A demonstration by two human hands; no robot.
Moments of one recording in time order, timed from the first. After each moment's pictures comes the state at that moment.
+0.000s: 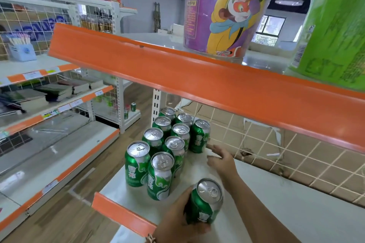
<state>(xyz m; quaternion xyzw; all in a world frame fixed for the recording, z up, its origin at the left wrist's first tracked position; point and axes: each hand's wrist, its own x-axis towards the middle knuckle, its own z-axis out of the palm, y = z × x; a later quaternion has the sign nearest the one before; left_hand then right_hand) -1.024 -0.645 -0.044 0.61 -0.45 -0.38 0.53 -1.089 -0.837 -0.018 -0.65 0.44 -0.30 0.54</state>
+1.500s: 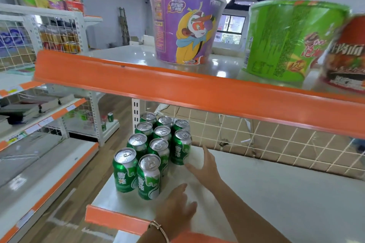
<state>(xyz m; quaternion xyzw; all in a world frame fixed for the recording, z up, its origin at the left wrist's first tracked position) -1.029 -0.649 -0.034 0.72 -0.56 -0.25 0.33 -1.110 -0.785 -0.014 -0.75 0.48 -0.26 0.37</state>
